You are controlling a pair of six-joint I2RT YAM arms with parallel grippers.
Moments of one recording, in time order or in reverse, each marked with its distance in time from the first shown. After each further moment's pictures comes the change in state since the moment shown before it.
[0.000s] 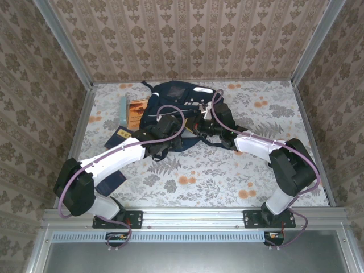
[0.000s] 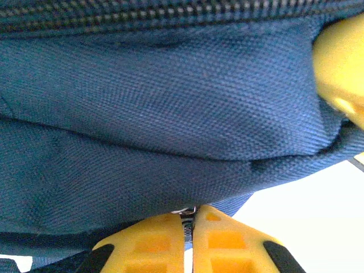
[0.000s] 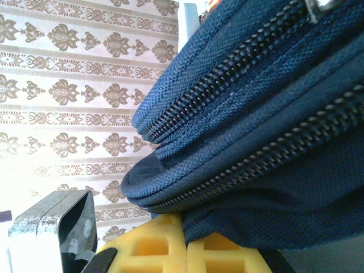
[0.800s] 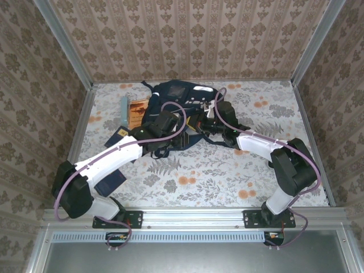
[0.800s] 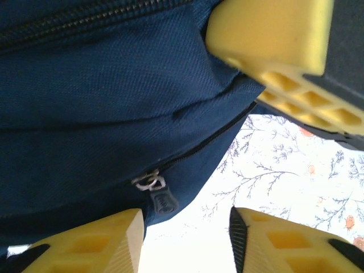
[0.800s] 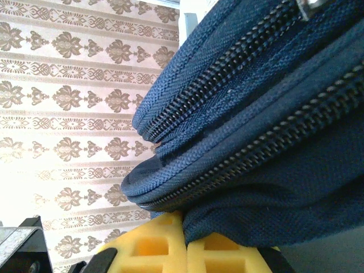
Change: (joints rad) left arm -0.006 -0.027 0.061 -0.046 0.096 0.129; right arm -0.037 -0.005 0.000 0.001 -0.029 -0.005
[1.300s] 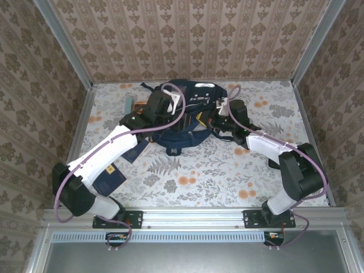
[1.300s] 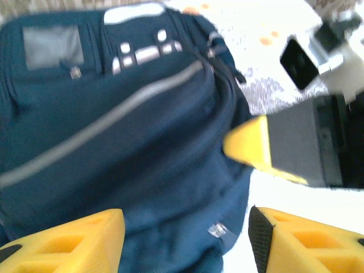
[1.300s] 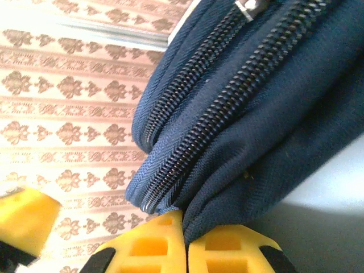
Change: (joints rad) left arm 0.061 0.010 0.209 -0.030 0.004 0.292; right arm -0.097 -0.066 -0.042 -0.013 -0.005 -0.016
